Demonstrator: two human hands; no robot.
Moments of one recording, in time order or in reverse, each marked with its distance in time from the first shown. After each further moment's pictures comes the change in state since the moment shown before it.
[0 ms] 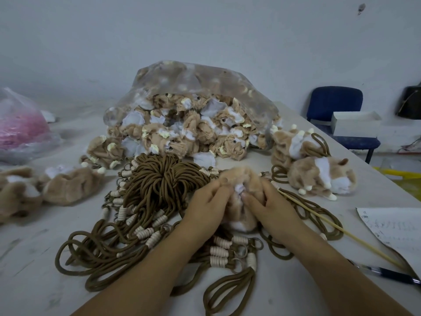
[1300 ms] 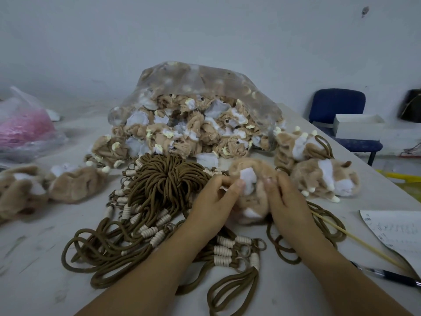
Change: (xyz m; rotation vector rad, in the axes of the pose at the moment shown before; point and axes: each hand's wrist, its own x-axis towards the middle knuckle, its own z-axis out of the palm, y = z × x) left_hand 0.005 -0.001 0.001 0.064 0.015 -0.023; right_hand -0.004 -0.004 -0.008 -0.132 0.254 -0.150
